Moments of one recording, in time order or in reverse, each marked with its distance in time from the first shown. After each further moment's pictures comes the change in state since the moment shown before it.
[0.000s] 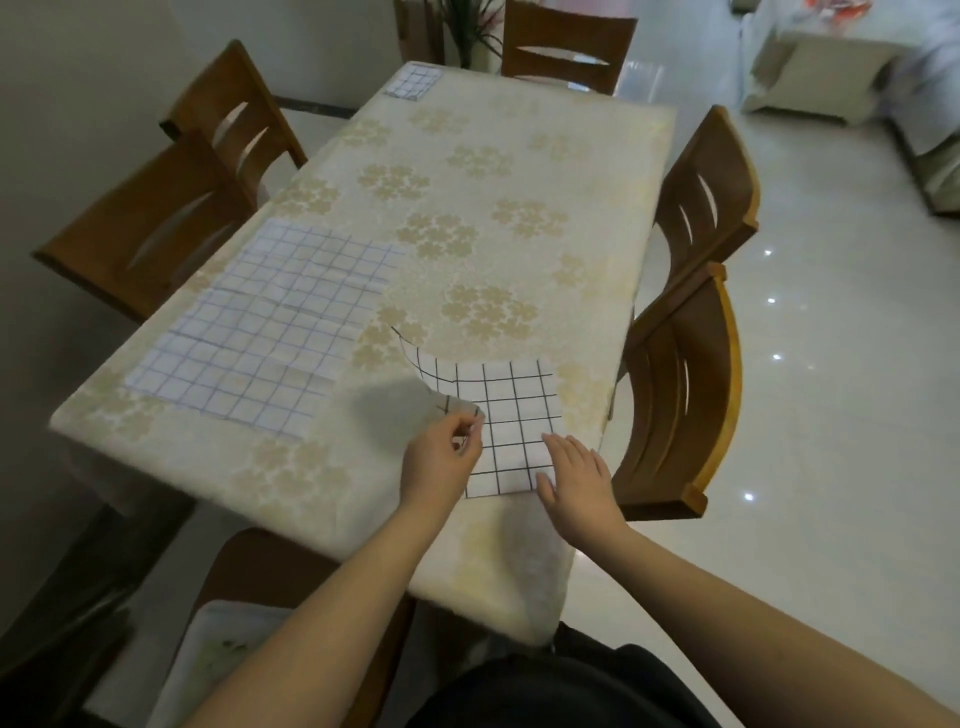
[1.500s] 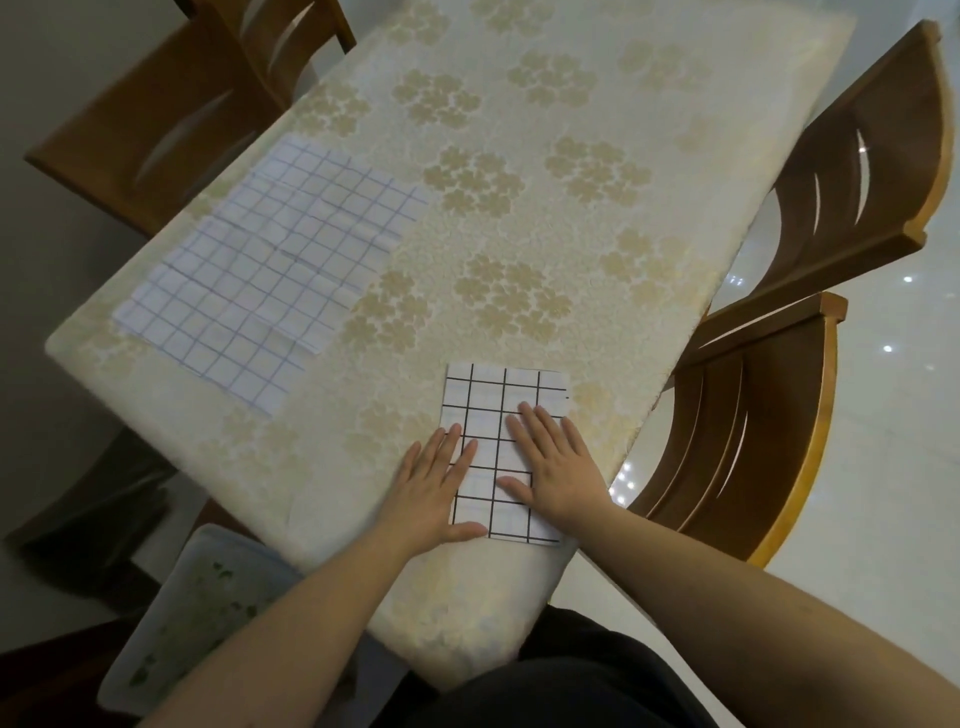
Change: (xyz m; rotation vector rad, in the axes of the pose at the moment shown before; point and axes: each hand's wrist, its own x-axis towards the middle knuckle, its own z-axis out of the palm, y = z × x) left_hand 0.036 -0.082 0.068 0.907 -0.572 0.084; right_hand 0.139 0.072 0.036 -0.278 -0.290 -0.470
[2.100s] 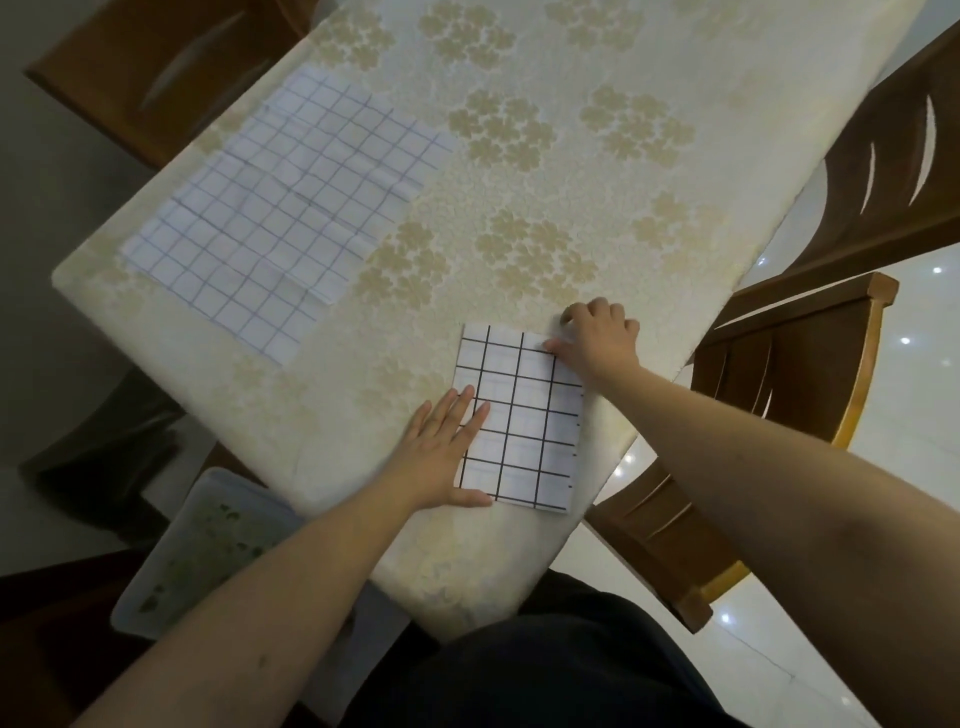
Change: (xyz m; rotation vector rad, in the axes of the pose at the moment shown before) left_hand 0.002 -0.003 -0.003 0.001 -0.034 0.035; right_hand 0.092 0.040 -0.082 0.059 0.080 0.352
